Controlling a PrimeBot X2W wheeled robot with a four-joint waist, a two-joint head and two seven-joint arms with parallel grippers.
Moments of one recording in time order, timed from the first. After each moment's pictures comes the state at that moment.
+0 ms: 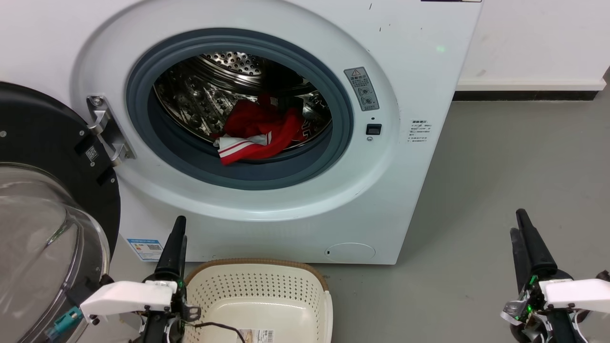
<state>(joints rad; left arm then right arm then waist) -0.10 0.05 0.05 0.24 -1.44 -0.13 0.04 -0.07 -0.05 -0.11 0.21 1.46 0.13 0.04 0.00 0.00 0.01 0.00</state>
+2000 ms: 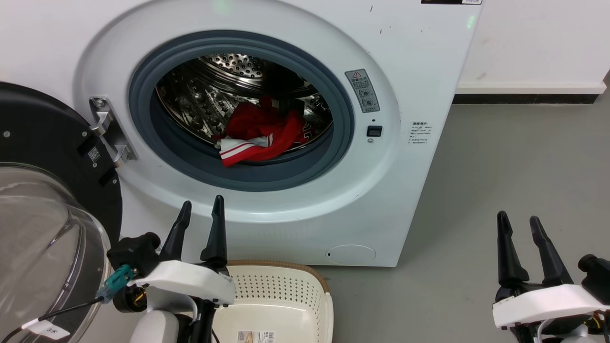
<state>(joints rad) -0.15 0.05 -0.07 0.20 -0.47 -0.08 -0.16 -0.01 -0.05 -0.07 0.08 0.40 0.13 -0.16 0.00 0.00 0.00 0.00</state>
